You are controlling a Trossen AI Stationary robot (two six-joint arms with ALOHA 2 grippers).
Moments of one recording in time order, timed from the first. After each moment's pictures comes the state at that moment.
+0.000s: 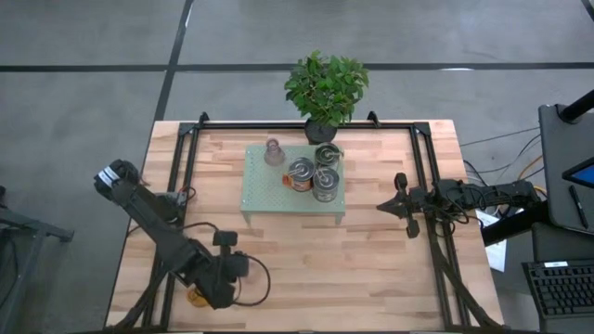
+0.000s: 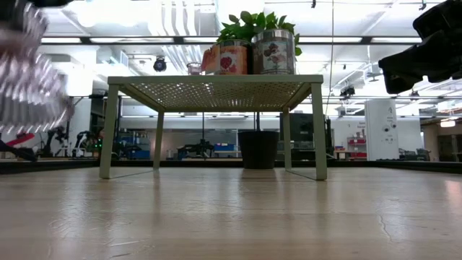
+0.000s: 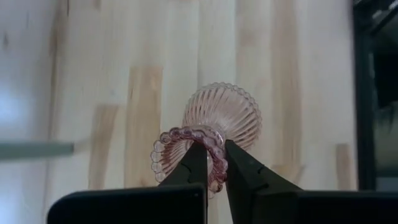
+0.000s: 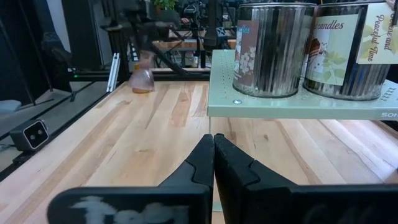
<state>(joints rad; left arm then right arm) -0.76 1.51 1.26 -0.96 -0.33 -0.75 0.14 0.03 0.06 -0.12 0.04 0.07</state>
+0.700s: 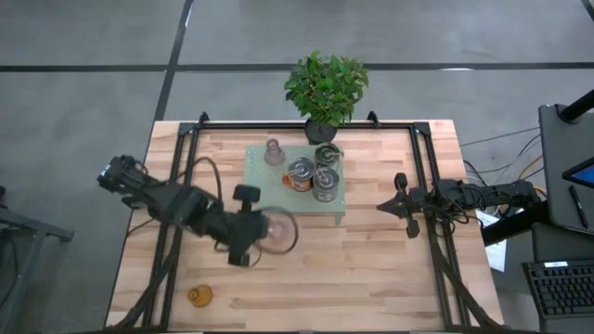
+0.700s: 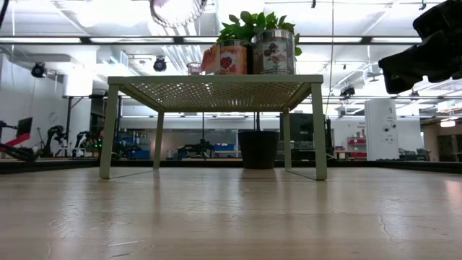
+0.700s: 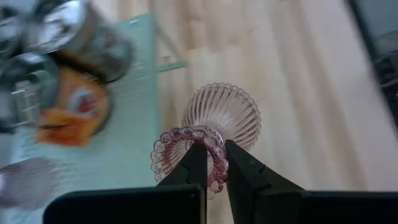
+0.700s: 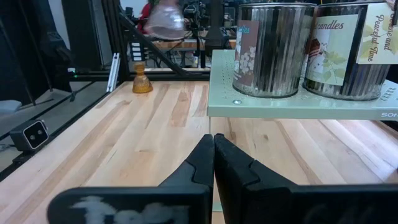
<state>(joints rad) -0.47 1.50 1.70 -1.16 -0.38 -0.18 0.14 0.03 0.06 -0.12 0.04 0.07</state>
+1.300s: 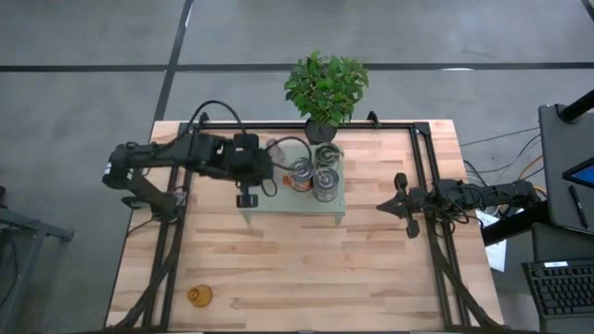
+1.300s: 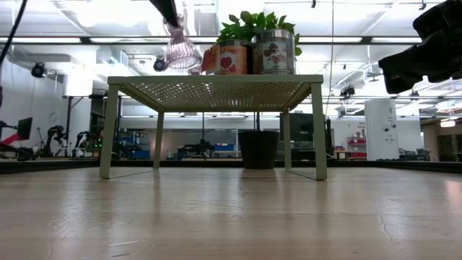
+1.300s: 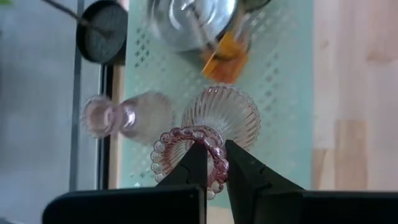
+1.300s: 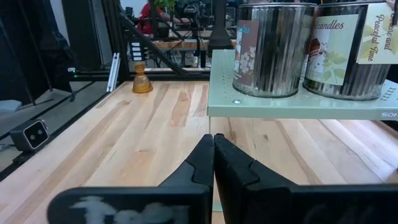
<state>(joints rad) -0.04 1.50 1.76 -1.34 -0.33 0.06 0.14 0.03 0.06 -0.12 0.04 0.07</state>
